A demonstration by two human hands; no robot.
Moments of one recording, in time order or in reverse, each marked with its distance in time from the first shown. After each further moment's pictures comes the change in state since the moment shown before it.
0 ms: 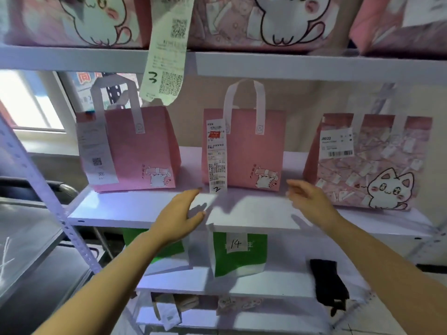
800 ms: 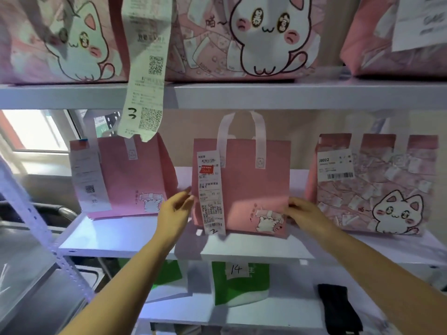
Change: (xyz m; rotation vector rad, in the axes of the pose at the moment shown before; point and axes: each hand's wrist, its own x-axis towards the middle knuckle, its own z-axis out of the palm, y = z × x) left_hand 0.061 0.021 -0.005 -0.738 0.362 -0.293; right_hand 0.026 -0.022 -0.009 0.284 -0.139 0.135
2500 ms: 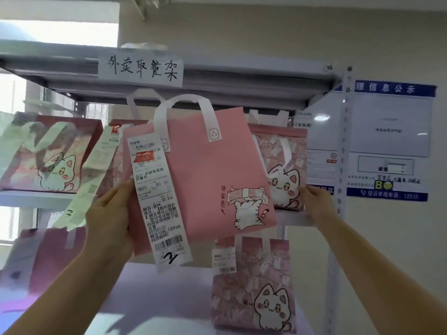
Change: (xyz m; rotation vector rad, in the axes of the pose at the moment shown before) left_hand -0.154 0.315 0.086 -0.767 0.337 0.256; right_hand -0.079 -0.180 -0.307 -0.167 0.696 -0.474
